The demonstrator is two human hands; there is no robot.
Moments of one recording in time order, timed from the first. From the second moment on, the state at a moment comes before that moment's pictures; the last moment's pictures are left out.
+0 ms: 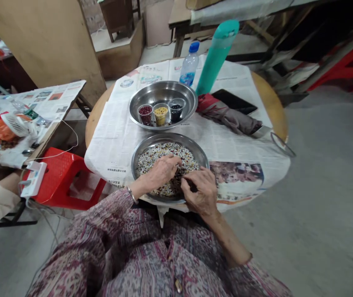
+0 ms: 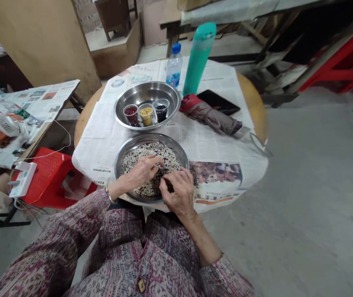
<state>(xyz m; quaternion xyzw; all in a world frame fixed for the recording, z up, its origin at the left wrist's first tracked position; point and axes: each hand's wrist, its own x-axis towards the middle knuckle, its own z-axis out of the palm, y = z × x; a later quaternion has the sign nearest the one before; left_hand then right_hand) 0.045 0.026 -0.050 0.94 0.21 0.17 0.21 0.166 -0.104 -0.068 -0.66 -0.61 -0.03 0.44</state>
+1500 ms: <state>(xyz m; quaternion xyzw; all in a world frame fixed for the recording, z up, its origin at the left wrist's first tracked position) -0.008 0.002 -0.008 0.96 0.23 -0.05 0.15 0.168 -0.101 -0.087 -0.62 -0.56 -0.04 0.54</state>
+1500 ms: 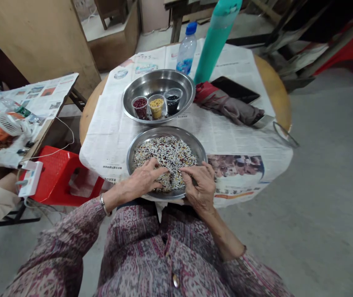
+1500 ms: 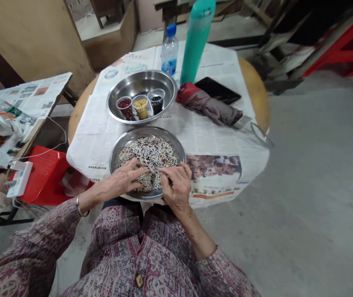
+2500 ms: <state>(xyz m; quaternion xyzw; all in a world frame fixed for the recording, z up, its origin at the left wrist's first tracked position) 0.015 0.002 -0.020 0.97 0.18 -0.04 0.14 0.166 -0.101 -0.092 -0.61 -0.52 -0.05 0.60</state>
